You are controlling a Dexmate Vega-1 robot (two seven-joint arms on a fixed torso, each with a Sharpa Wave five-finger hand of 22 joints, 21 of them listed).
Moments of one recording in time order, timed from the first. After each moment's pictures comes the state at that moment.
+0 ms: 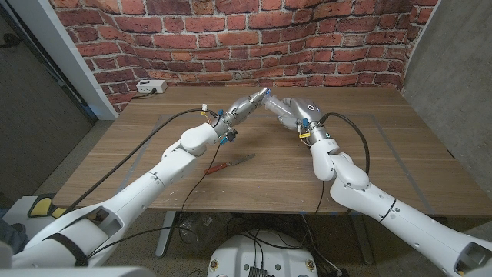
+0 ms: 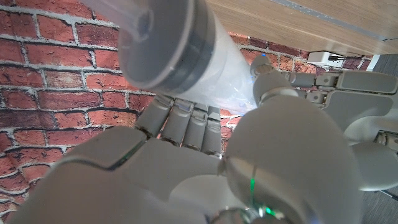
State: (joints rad) left arm 0.69 0.52 0.61 -1.45 -0.37 -0.30 -0.24; left_hand 0.39 0.07 -0.11 0.10 0.28 0.14 0.06 0.19 0.18 0.12 0.02 0.20 0.19 0.04 0.01 0.19 0.18 -0.01 -0.02 0.21 0.18; right arm -0.89 -0.66 -0.71 -1.95 -0.74 -0.45 -0.34; right_hand 0.99 0.03 0.49 -0.20 0.17 0.70 0.05 0.19 0.21 0.85 -0.01 0.21 0.18 0.91 -0.12 0.23 0.22 0.79 -0.09 0.66 0.20
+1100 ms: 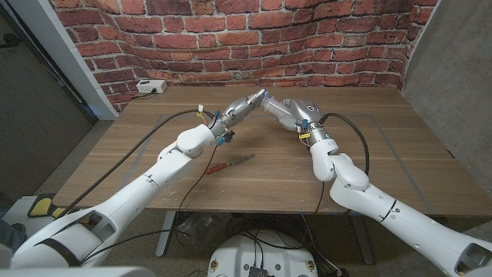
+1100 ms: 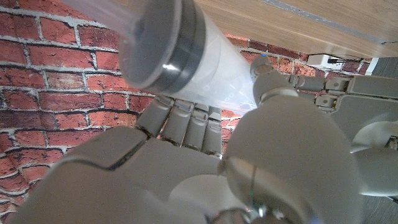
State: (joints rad) left arm 0.72 0.55 0.58 -1.49 -0.37 -0.29 -0.20; left_hand 0.41 0.08 -0.11 0.09 0.28 0.14 0.06 0.19 0.18 0.12 0.02 0.20 0.19 0.03 0.02 0.19 0.18 -0.01 -0.01 0.21 0.18; right arm -0.90 -0.67 -0.71 -1.97 -0.74 -0.48 -0.33; right_hand 0.99 0.03 0.49 -0.20 0.18 0.70 0.06 0.20 0.21 0.85 -0.01 0.21 0.18 0.91 -0.12 0.22 0.22 0.79 -0.09 0.67 0.19
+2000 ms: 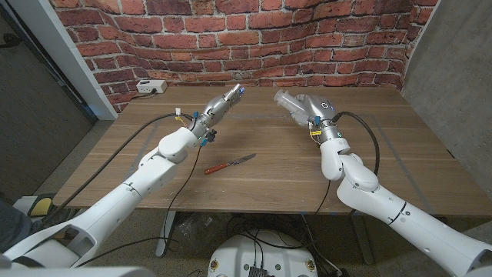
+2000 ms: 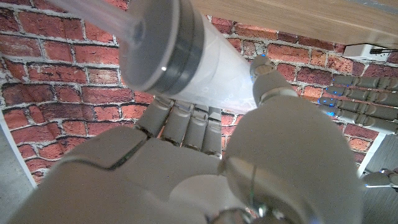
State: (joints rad) left arm 0.84 0.63 0.46 -1.57 -0.43 -0.29 -0.09; left_hand 0.40 0.08 -0.12 0.09 0.28 0.14 0.07 0.19 0.18 0.13 0.03 0.20 0.19 0.03 0.02 0.19 0.18 -0.01 -0.01 0.21 0.18; right arm -0.95 -0.70 -0.63 -2.02 -0.70 -0.54 -0.37; right_hand 0.99 0.03 0.50 -0.20 0.18 0.70 0.06 0.20 0.21 0.85 -0.01 0.21 0.18 0.90 -0.12 0.22 0.23 0.77 -0.08 0.68 0.19
